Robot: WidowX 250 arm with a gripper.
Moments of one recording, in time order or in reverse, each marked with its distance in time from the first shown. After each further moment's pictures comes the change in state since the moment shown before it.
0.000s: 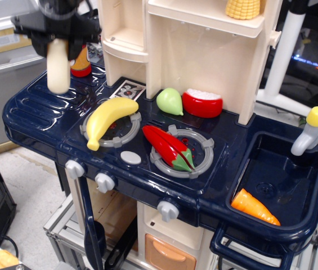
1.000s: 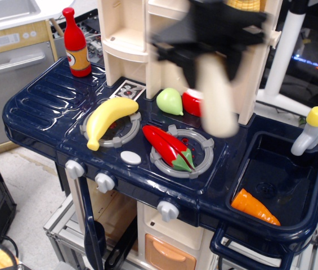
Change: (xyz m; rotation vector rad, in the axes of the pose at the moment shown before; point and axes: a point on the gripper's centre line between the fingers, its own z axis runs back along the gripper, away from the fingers) arm -0.099 -0.155 0.138 -0.453 0.239 0.026
